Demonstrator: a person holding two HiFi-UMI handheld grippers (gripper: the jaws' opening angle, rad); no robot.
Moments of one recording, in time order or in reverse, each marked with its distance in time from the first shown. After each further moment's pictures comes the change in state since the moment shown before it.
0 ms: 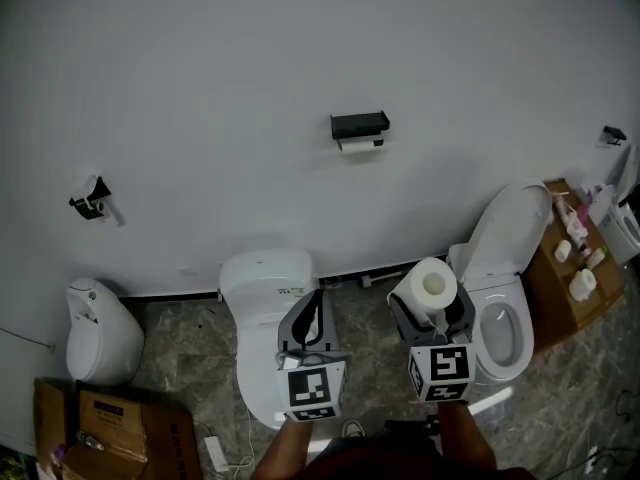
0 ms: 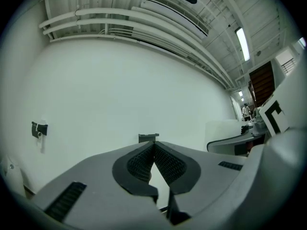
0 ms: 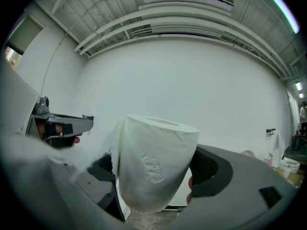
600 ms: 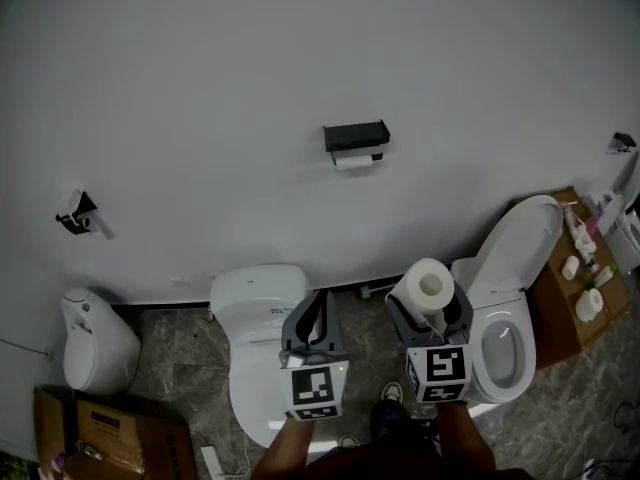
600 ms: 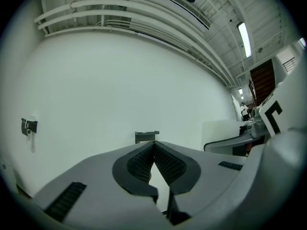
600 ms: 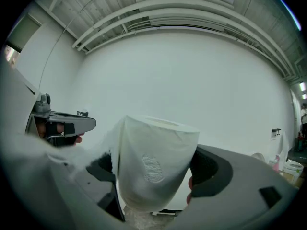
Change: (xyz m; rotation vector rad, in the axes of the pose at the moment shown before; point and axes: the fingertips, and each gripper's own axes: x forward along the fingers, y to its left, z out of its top) left arm 0.113 -0.005 -0.019 0.008 0.023 -0.014; right arm 0.099 -0.048 -0.009 -0.013 0.017 0.012
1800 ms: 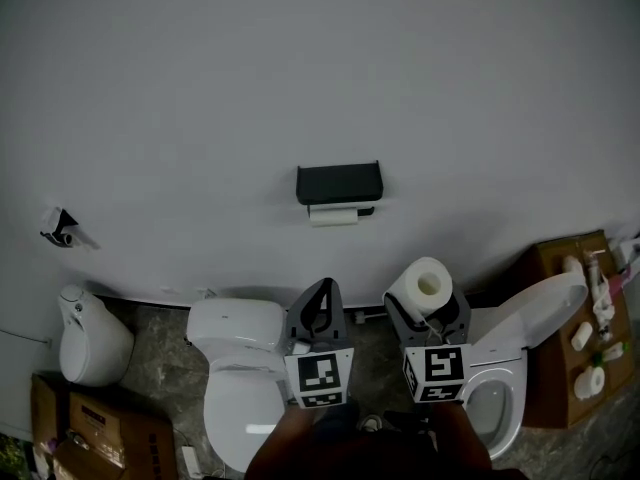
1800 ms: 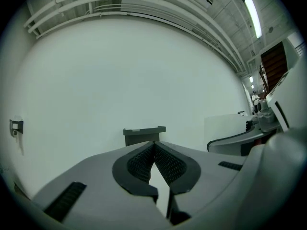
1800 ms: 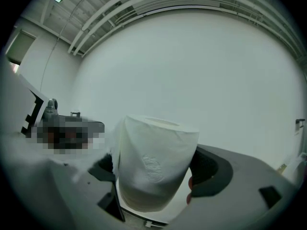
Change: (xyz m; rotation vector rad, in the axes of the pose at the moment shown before) left arm 0.276 -0.024 -0.029 0.047 0.073 0.102; right arm 0.229 -0.148 -0.014 0.040 0.022 0.132
